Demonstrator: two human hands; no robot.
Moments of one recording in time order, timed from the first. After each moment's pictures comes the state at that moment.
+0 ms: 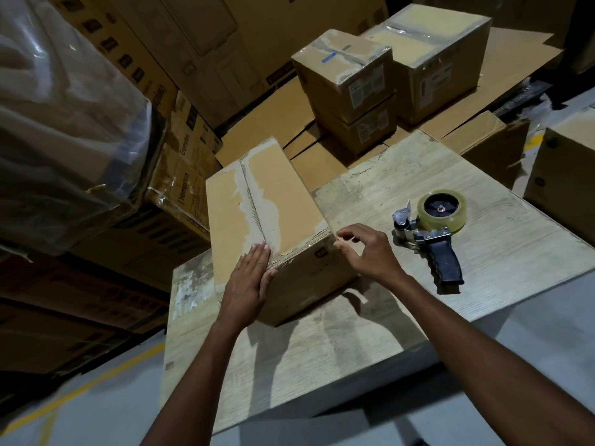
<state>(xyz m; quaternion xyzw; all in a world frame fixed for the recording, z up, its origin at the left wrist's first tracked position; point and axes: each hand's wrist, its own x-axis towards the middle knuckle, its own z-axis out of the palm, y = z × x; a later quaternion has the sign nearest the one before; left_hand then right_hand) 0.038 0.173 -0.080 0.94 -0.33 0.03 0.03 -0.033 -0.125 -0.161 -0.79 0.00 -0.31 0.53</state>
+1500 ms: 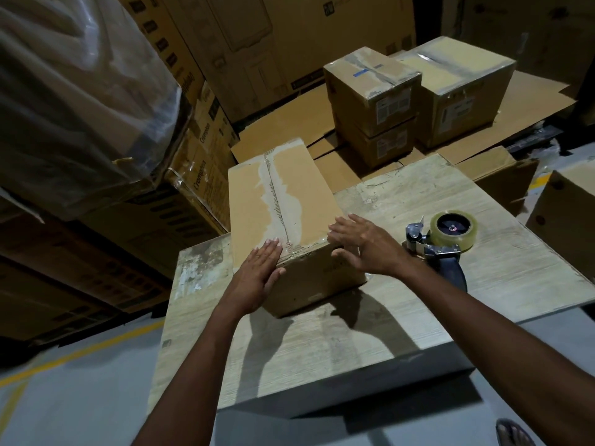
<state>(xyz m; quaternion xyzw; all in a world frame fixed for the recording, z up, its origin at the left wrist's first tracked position) 0.041 0.202 -0.074 0.93 -0.36 0.00 0.05 -0.017 -0.123 -0.108 -0.92 -0.21 -0.23 0.24</state>
